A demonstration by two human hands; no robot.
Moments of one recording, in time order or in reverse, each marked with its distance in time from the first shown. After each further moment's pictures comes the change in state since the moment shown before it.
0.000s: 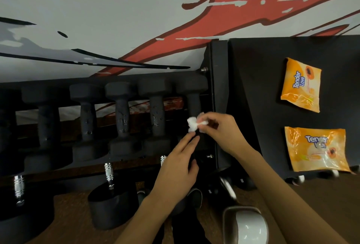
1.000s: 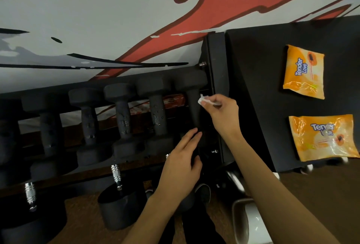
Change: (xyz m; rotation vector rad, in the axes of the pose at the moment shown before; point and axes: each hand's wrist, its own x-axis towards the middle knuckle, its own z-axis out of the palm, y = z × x) left_hand 0.001 -0.002 -0.001 -0.027 -0.013 -0.009; right_hand 0.023 -0.012 0.017 0.205 0.381 0.210
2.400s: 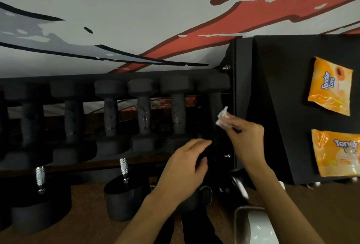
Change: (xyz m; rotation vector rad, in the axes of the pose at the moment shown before) left_hand -0.011 -0.008 -0.038 -0.064 0.000 0.015; right_hand -0.046 0.002 -0.009 -0.190 -0.054 -0.227
